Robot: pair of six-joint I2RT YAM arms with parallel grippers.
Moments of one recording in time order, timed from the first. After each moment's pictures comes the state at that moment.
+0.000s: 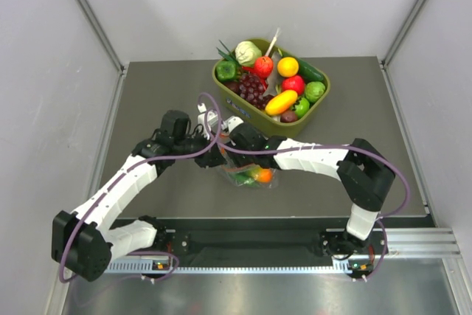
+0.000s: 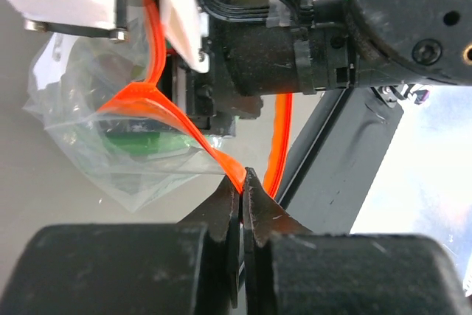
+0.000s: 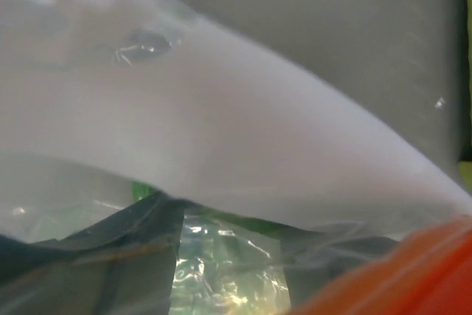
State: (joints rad) left arm -0.44 1.11 0.85 -0.45 0.68 -0.12; right arm 0.98 1.77 1.17 -0.25 0.19 0.21
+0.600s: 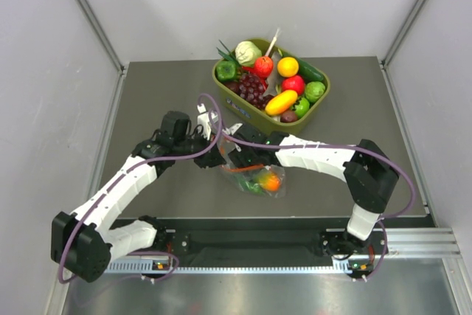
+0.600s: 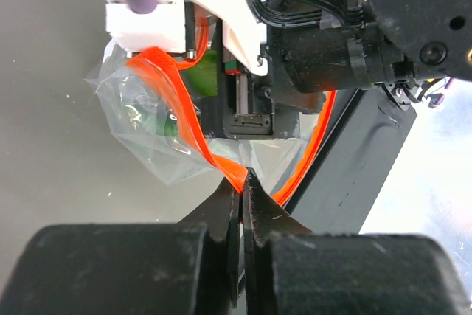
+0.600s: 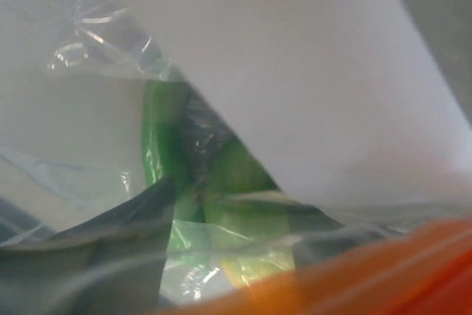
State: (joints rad) left arm -0.45 1.10 0.85 -0.46 0.63 -0.12; right arm 0.98 1.74 1.22 -0.55 0.13 0.21
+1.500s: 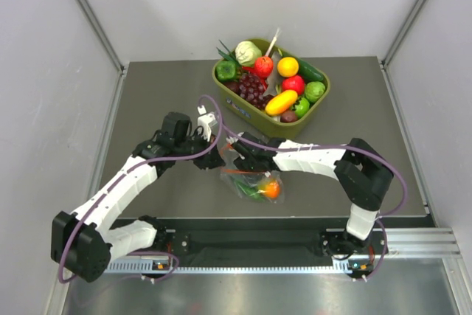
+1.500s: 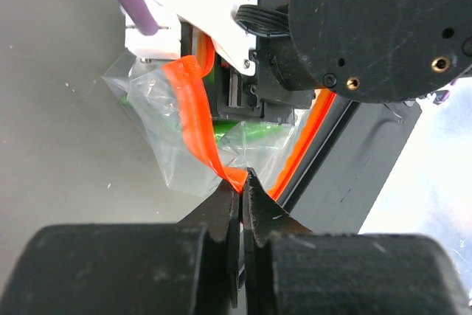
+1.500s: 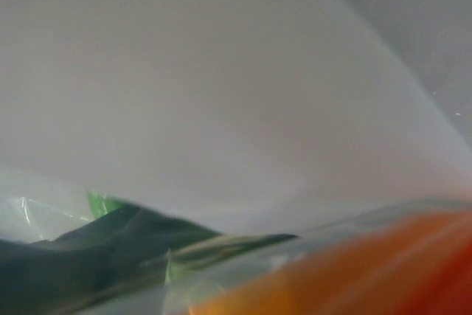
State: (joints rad) left arm -0.45 1.10 0.84 -0.48 0.62 -0.12; right arm 0.98 1.78 1.14 -0.54 0.13 0.24
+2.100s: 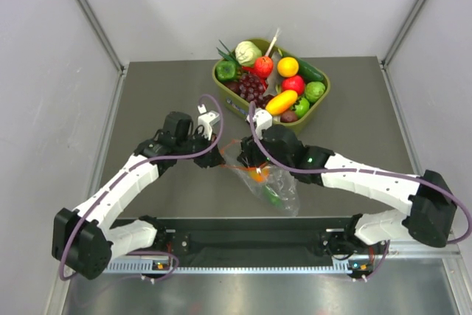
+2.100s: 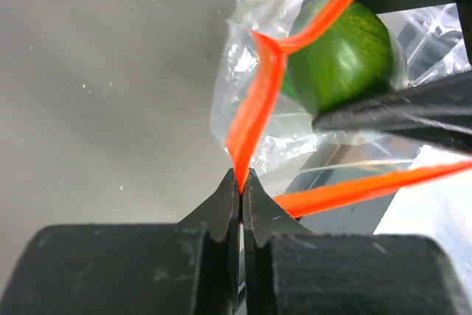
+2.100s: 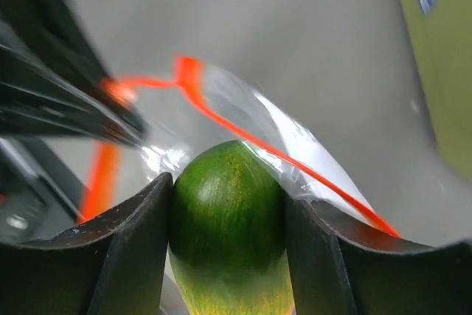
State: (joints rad) left arm -0.45 1.12 0.84 -0.46 0.57 -0.12; right arm 0.99 1.31 0.95 -0.19 0.14 0.30
